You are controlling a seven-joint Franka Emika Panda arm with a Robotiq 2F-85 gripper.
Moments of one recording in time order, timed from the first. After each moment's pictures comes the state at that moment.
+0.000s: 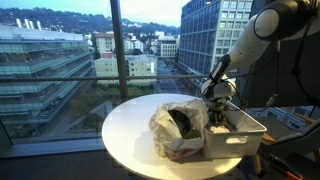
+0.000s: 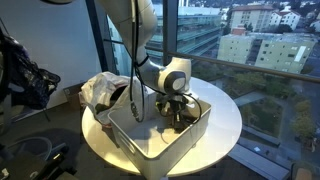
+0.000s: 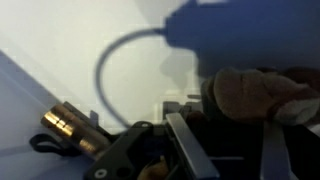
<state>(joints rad) -0.06 0.79 -0.19 -1.87 0.17 2.57 0.82</state>
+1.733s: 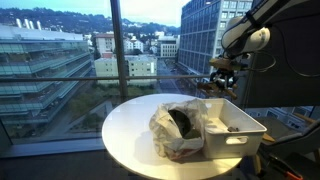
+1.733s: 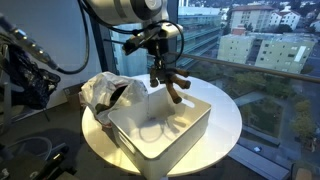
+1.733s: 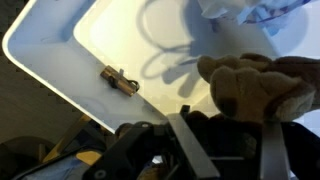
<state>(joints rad) 0.03 -0.01 -0.20 -2.33 -0.12 2.45 1.06</state>
